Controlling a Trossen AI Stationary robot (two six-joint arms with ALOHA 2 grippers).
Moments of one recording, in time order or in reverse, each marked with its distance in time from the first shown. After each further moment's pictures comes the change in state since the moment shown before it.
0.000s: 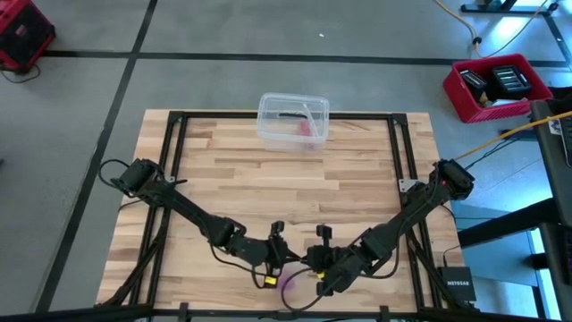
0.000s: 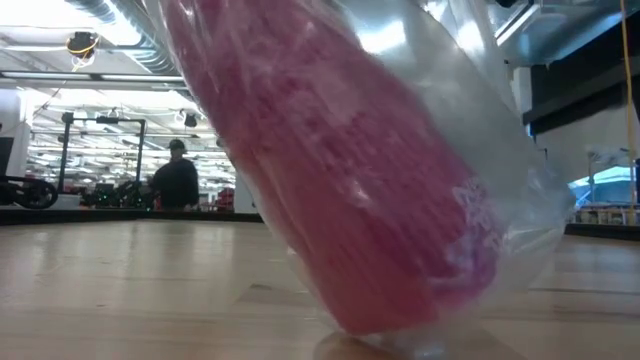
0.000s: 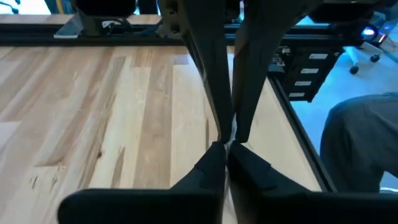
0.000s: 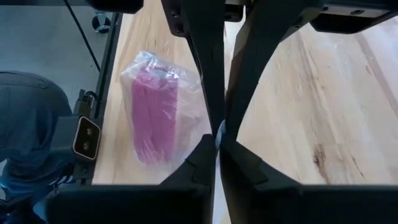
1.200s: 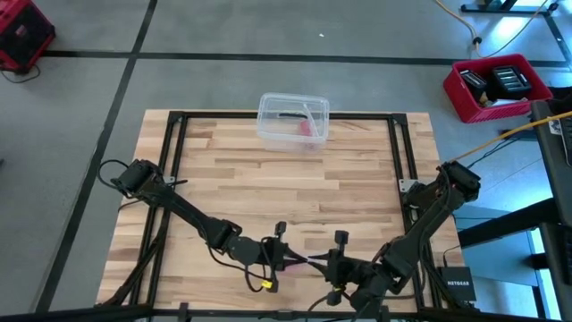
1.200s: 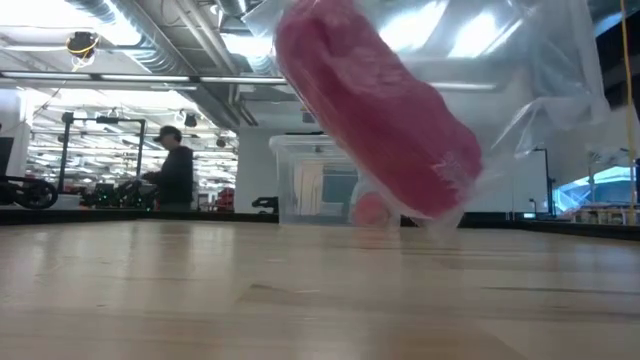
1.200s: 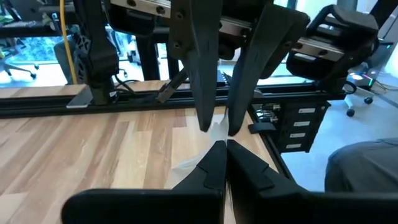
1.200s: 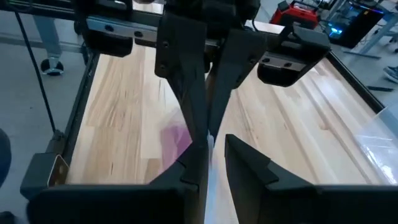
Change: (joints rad) left arm -0.037 -0.002 0.001 0.227 -0.050 0.132; right arm 0.162 -0.022 0.058 -0.049 0.428 -0.052
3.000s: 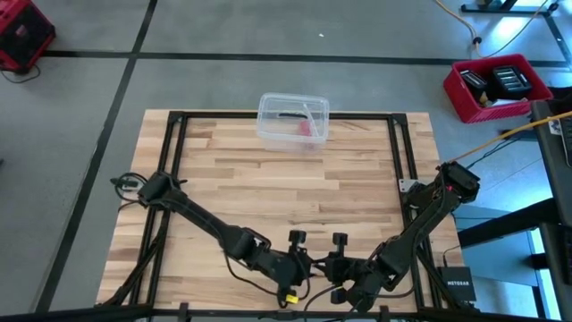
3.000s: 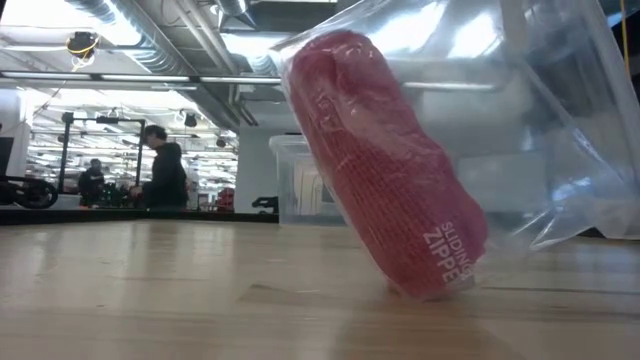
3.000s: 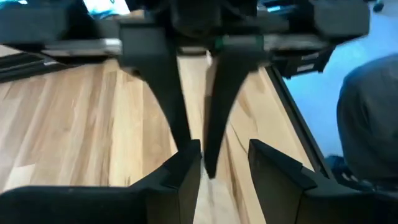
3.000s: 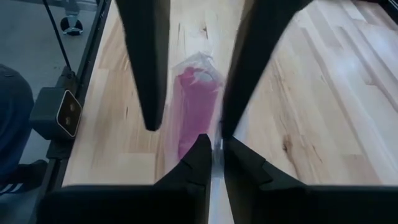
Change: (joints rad) left arm 0.023 0.212 0.554 -0.761 0.048 -0.013; right arm -0.019 0.006 -0.124 0.015 -0.168 0.091
